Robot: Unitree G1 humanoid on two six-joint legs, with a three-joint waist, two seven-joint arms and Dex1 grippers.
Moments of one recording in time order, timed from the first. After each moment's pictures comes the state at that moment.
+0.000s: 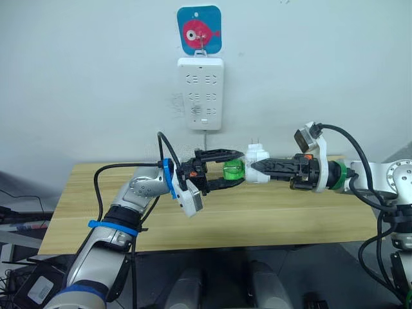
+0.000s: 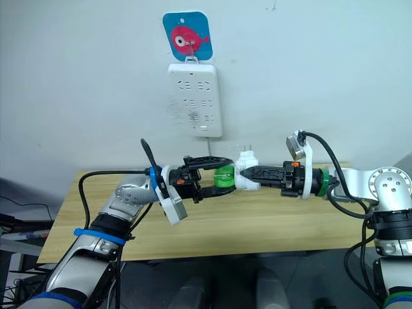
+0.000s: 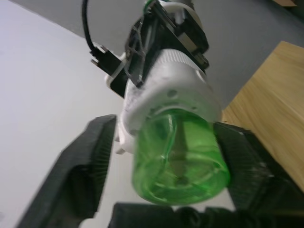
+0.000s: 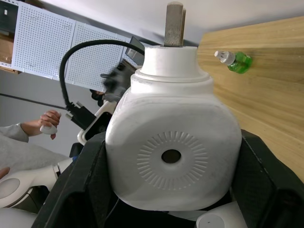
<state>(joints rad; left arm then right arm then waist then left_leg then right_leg) -0.64 0.46 -0.24 0.44 0.20 -1.23 -0.69 -0.60 -0.77 0.00 0.06 1.94 1.32 0.15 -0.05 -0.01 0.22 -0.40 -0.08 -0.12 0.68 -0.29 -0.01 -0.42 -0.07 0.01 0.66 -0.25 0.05</state>
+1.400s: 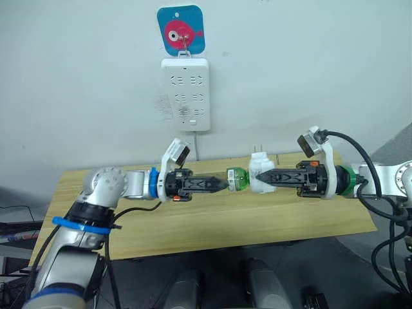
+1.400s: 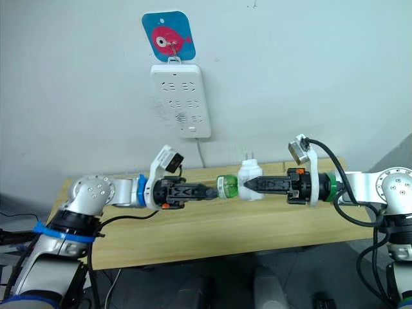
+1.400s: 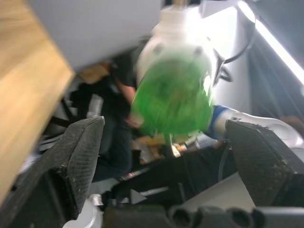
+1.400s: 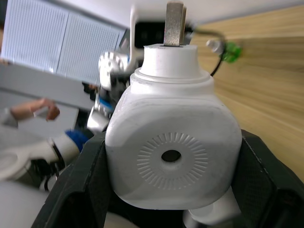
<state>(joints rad) -0.56 0.68 -0.09 0.12 -1.21 1.23 -0.95 -0.57 -0.87 0.02 0.04 1.91 1.31 0.24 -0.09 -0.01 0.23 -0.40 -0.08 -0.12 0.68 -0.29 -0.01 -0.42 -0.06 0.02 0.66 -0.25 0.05</state>
